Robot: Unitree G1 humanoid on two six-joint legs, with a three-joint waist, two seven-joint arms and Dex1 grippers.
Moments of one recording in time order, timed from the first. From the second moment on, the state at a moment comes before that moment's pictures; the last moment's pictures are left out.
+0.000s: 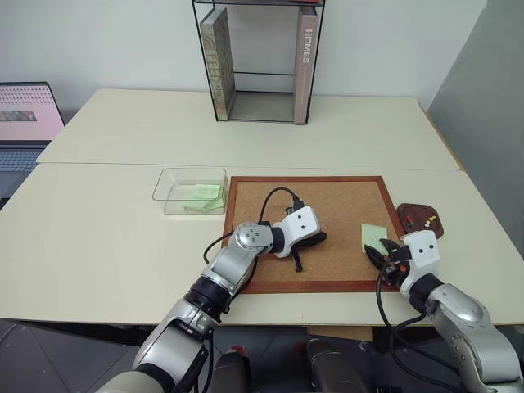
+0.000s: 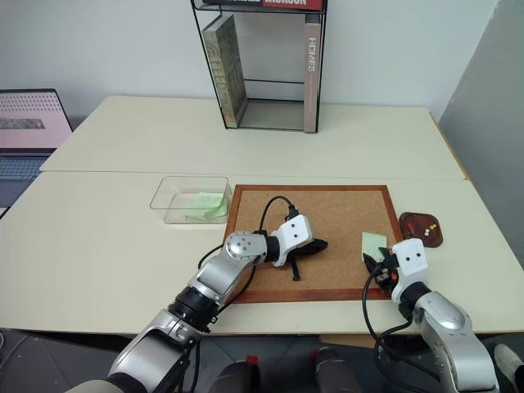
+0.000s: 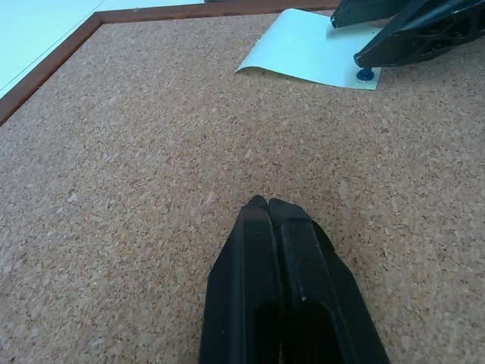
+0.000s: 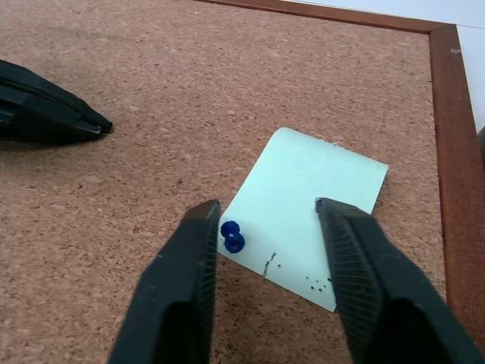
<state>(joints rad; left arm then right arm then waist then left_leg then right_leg) -0.60 0.19 -0.43 0.34 0.06 0.16 -0.82 0.14 -0.41 -0.10 -0.43 0.27 0.50 0.38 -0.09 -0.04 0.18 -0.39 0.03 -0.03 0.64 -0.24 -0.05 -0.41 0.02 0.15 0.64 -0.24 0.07</state>
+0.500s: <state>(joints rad) -0.60 0.19 -0.43 0.34 0.06 0.16 -0.82 0.15 -0.41 -0.09 -0.44 0.28 0.49 0.39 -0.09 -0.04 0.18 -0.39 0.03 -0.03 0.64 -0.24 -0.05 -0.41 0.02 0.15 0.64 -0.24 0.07</state>
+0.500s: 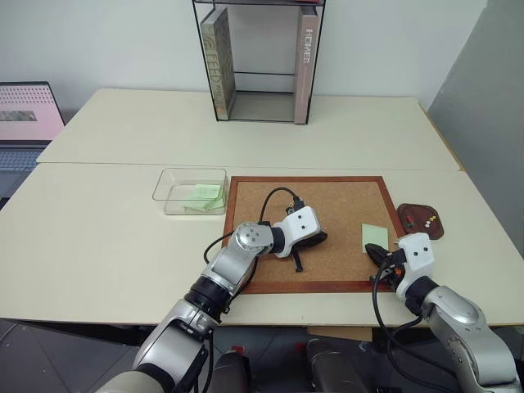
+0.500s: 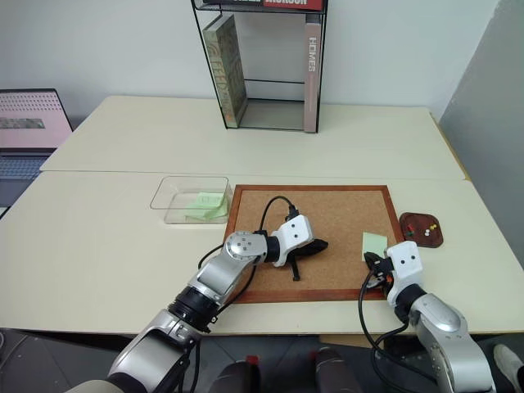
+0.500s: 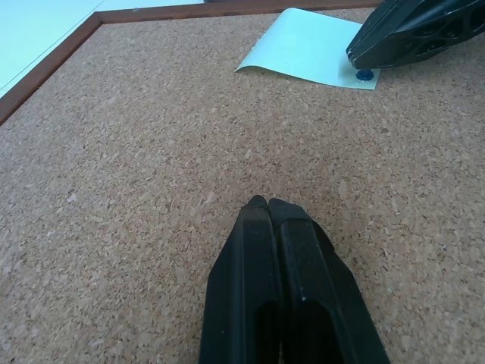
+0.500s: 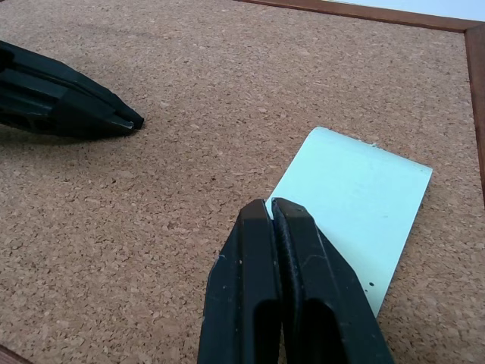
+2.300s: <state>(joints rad) -0.80 0.14 -0.29 0.53 -0.09 -0.11 -1.01 -0.19 -0.66 -0.19 -0.70 0.67 0.96 0.46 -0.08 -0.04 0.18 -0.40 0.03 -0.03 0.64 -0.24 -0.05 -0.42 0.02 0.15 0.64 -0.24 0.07</state>
